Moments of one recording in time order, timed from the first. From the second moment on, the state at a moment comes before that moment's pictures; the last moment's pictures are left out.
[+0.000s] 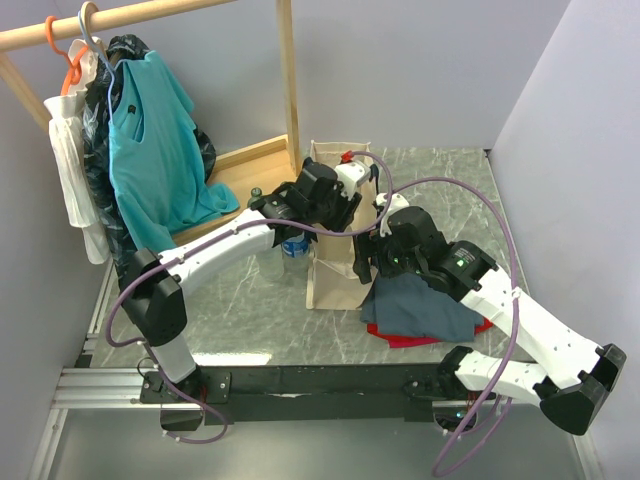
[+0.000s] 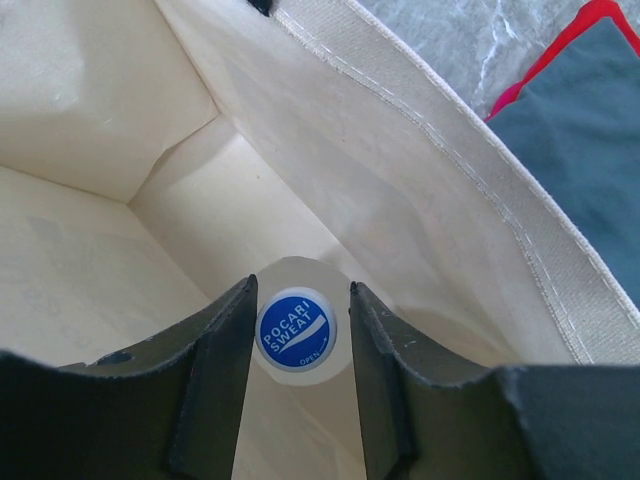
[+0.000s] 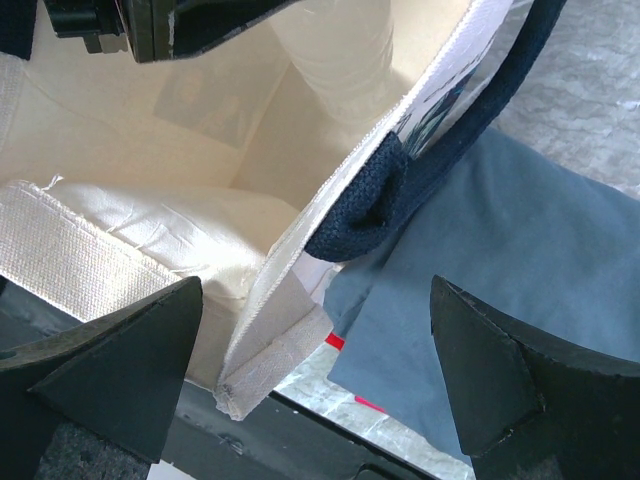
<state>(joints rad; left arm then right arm) -0.82 1.71 1.51 -0.34 0.00 -0.02 0.74 1.05 1.09 -0.79 0.11 0.32</state>
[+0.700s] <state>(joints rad) -0.82 1.71 1.49 -0.34 0.00 -0.02 0.74 1.05 1.09 -0.79 0.11 0.32</state>
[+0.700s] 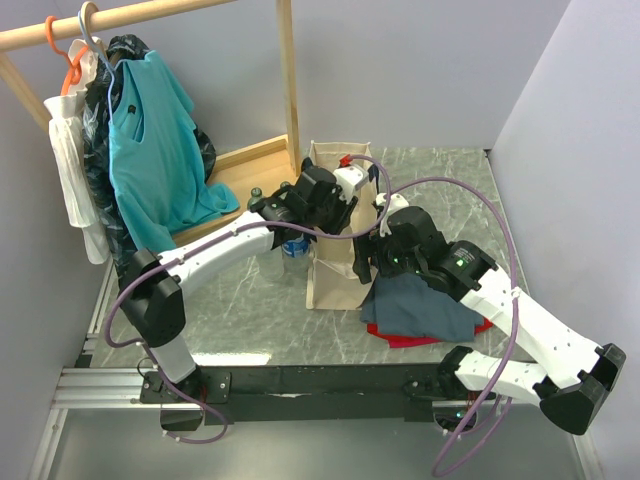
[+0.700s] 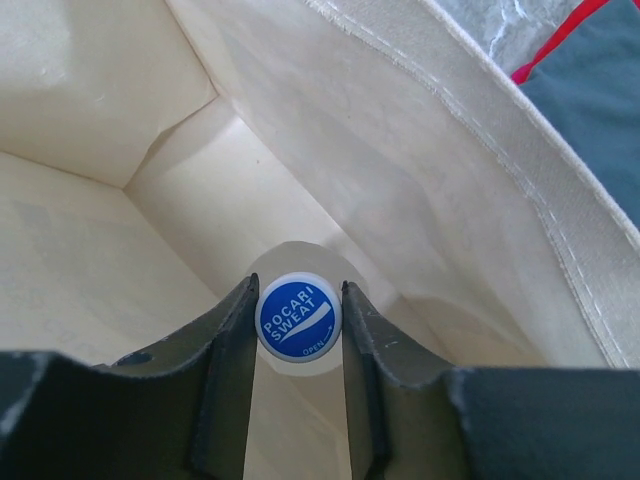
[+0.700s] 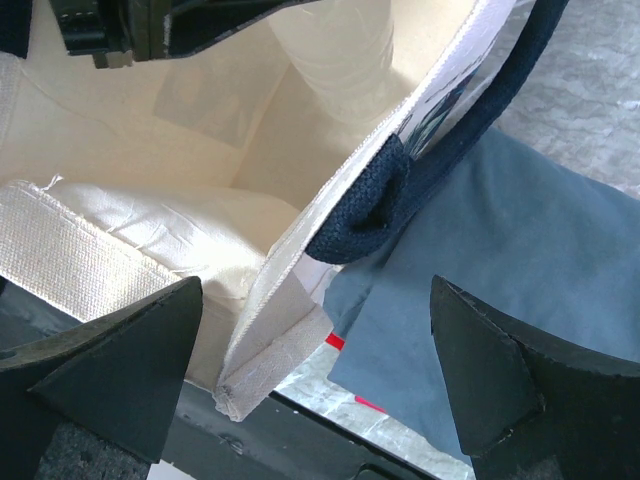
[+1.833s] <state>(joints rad) -0.82 1.65 1.50 -0.41 -0.03 -0.03 0.74 0.95 1.11 -0.74 0.27 0.31</state>
